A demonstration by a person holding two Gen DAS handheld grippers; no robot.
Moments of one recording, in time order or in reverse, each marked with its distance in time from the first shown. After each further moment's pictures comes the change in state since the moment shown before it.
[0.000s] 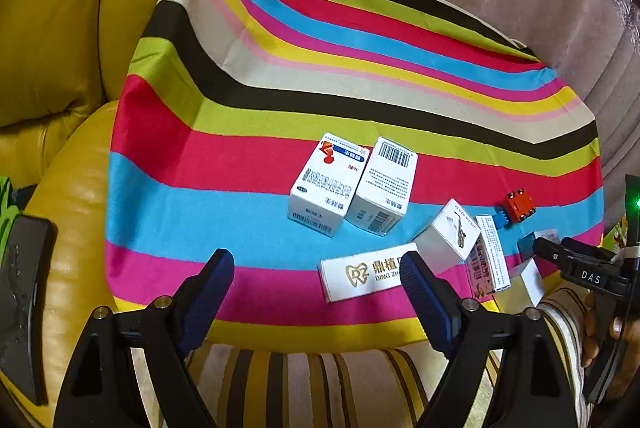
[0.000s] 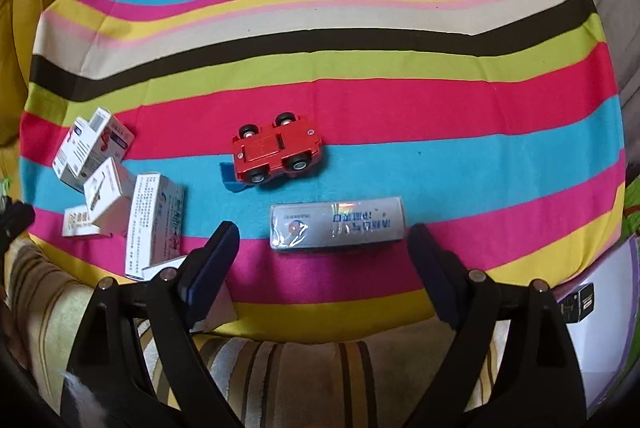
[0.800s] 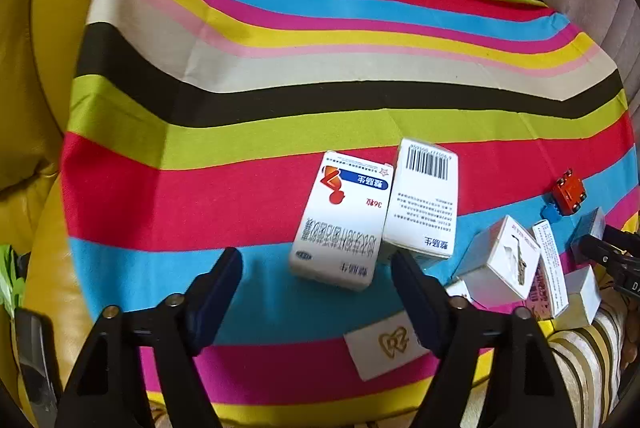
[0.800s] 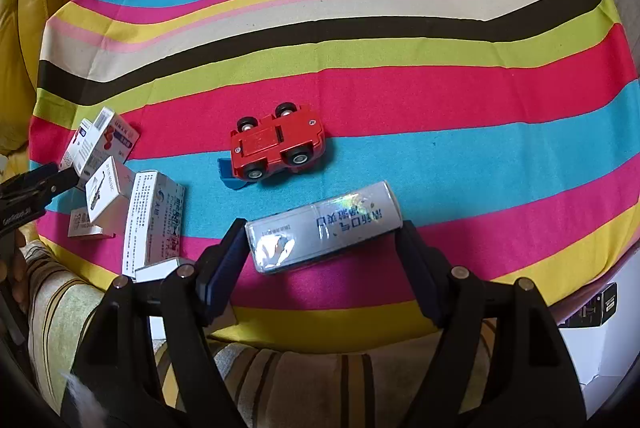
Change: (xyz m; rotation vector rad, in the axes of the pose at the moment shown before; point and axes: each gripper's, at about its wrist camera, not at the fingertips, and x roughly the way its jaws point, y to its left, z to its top) left arm 0.061 -0.014 0.036 0.162 0.105 0.070; right arm 0.012 -0.007 -0.005 0.025 -0.004 0.076
